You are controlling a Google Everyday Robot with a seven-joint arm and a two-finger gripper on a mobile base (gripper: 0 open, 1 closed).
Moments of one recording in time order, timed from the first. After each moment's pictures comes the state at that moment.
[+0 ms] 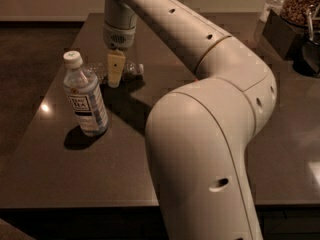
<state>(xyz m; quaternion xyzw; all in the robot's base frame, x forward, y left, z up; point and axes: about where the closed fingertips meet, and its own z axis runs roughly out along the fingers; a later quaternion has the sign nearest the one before) 0.687 0.127 0.856 -0.72 0.68 0.06 0.11</state>
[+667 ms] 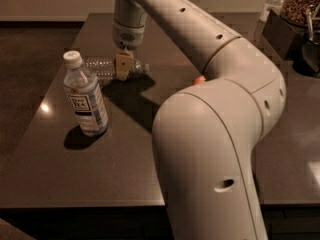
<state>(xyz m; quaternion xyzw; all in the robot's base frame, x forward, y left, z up) 0.688 0.103 0.858 -0.71 0.69 0.07 0.11</state>
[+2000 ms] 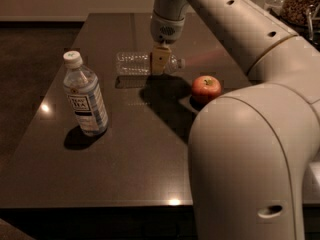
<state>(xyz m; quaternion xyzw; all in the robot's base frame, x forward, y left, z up) 0.683 -0.005 0.879 -0.70 0.71 0.04 0.11</state>
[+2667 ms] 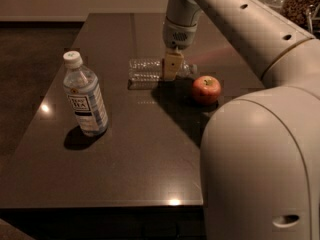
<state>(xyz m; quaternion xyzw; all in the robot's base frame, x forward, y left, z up) 0.674 -0.040 0.866 -0.69 0.71 0.04 0.09</state>
